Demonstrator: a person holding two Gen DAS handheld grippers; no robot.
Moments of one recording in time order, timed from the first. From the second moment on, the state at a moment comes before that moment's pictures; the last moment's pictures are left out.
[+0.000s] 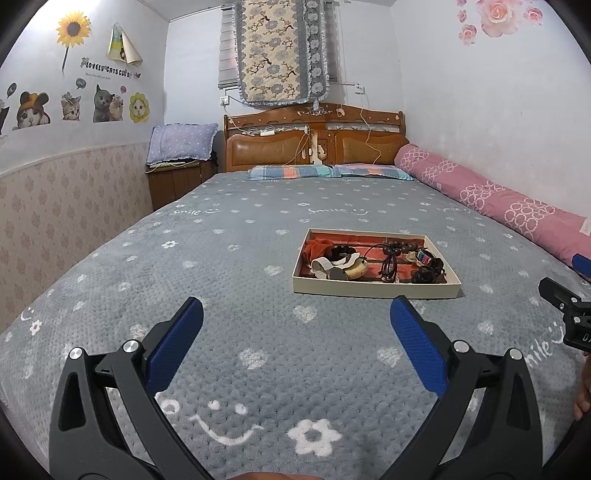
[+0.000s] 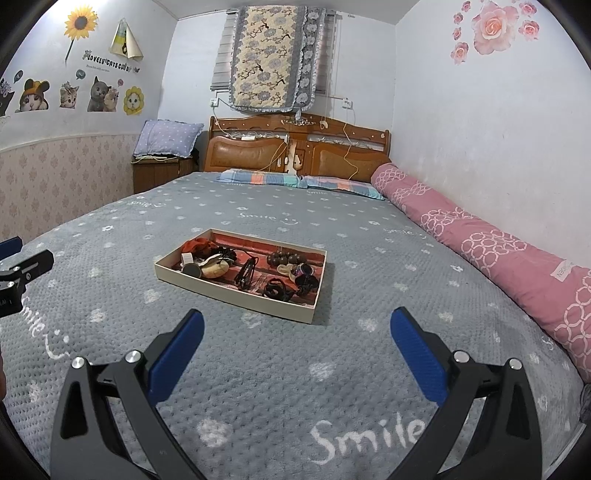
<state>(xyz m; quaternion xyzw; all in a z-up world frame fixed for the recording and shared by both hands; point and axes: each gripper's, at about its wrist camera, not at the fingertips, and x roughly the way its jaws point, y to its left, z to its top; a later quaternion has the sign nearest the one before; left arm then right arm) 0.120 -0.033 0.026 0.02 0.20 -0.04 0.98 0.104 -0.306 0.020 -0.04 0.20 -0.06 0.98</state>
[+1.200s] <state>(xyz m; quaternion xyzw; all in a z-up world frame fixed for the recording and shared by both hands) 0.118 -0.032 0.028 0.02 0.20 -0.05 0.98 0.105 -0.306 0.020 -0.04 0.20 -0.06 0.98</state>
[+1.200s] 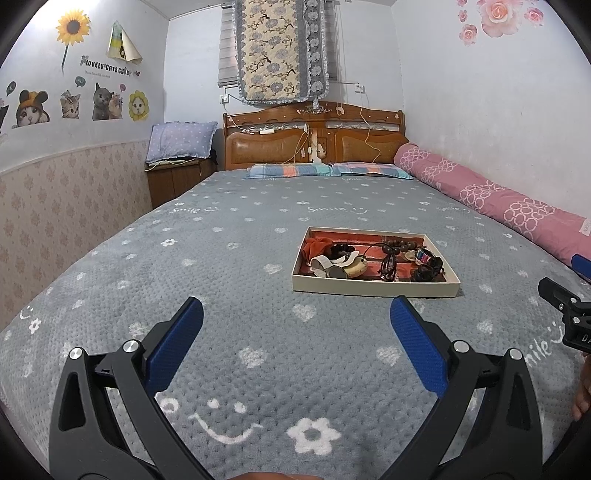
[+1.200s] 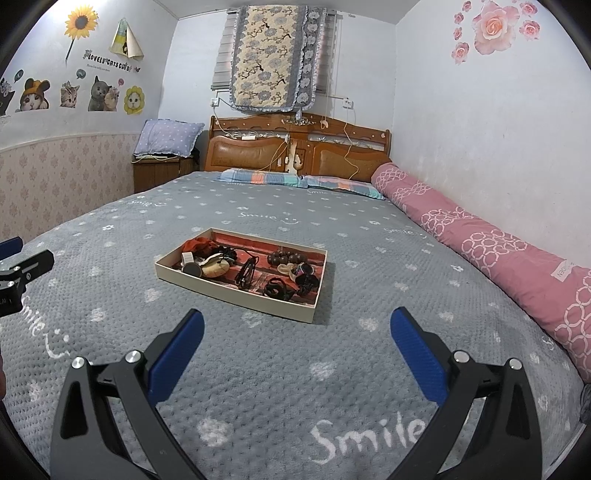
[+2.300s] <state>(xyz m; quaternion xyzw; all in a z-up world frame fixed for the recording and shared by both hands) 0.121 -0.033 0.028 0.02 0.20 -0.04 0.98 0.105 -0.306 0.020 -0.04 0.19 -0.06 0.98</state>
